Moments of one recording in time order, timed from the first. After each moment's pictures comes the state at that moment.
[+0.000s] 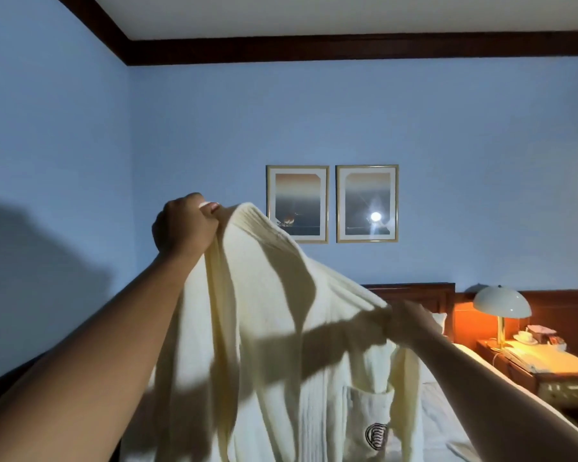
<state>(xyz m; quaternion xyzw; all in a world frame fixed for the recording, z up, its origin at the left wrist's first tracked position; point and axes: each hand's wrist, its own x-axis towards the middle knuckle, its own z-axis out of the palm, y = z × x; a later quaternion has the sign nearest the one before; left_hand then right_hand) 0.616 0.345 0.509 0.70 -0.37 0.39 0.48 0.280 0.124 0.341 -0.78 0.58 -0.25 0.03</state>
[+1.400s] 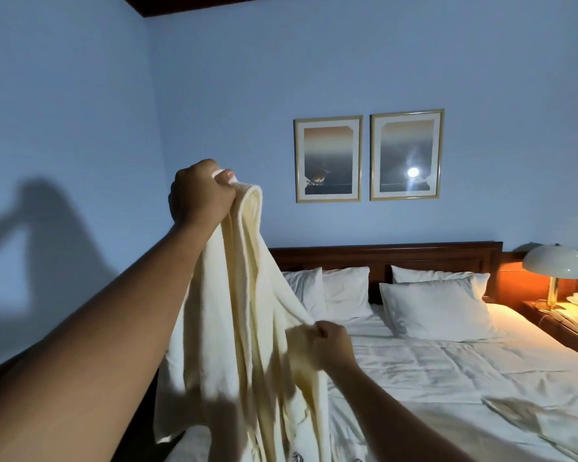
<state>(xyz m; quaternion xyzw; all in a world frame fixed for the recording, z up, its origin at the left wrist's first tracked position) 0.632 0.350 0.484 0.70 -0.39 0.37 0.48 0.467 0.220 0.210 -0.73 0.38 -0.41 0.38</state>
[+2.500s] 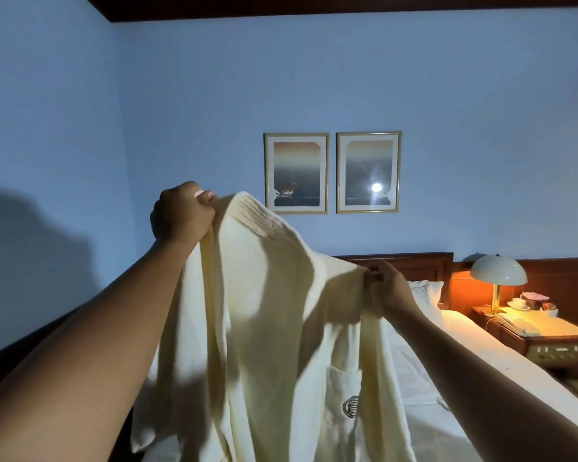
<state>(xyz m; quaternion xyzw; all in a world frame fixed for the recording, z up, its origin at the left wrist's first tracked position) 0.620 0.336 0.470 0.72 -0.39 0.35 0.45 0.311 0.168 0.325 -0.69 0.39 -0.55 0.28</state>
